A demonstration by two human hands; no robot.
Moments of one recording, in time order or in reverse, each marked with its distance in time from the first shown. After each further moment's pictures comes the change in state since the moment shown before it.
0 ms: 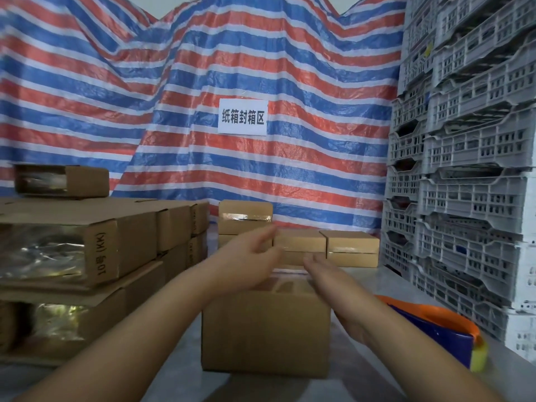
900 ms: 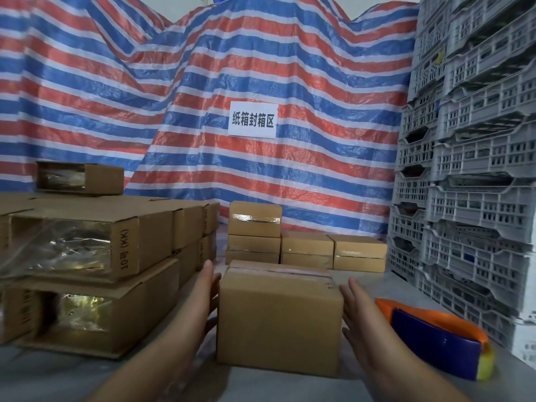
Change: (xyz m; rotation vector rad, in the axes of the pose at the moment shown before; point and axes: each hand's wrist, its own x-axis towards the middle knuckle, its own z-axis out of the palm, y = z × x) left_hand -0.056 -0.059 0.009 -0.896 0.312 -0.556; right_hand -0.040 0.038 0.003 0.416 0.131 0.130
